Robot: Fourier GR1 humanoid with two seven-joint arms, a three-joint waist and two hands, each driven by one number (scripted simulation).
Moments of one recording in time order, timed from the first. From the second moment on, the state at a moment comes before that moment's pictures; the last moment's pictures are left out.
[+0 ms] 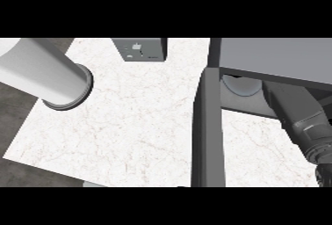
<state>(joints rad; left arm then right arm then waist) 0.40 0.30 0.49 -2.21 0.78 -0.54 0.12 -1.09 -0.31 -0.29 -0.09 0.28 -0.32 -0.61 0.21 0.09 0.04</state>
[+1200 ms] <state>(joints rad) 0.42 0.21 0.36 -2.17 0.64 -0.60 0.11 -1.13 -0.23 -0.33 -0.08 0.26 -0.37 -0.65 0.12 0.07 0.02</state>
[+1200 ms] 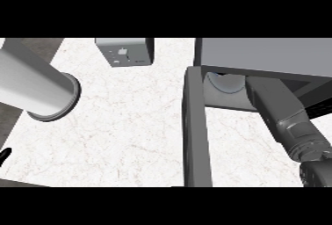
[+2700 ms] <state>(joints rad) 0.27 0.01 0.02 -1.91 0.10 -0.74 -0.03 -0.63 -0.08 -0.32 -0.27 0.15 0.20 -0.86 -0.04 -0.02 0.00</state>
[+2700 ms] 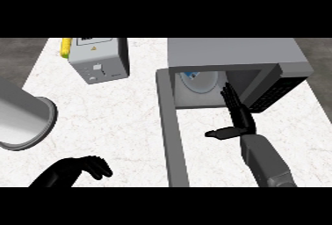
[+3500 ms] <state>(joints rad) 0.03 0.00 -0.17 -1.62 -0.19 -0.58 -0.14 -0.07 -0.20 -0.28 -0.77 0.05 0.33 -0.85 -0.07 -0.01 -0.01</state>
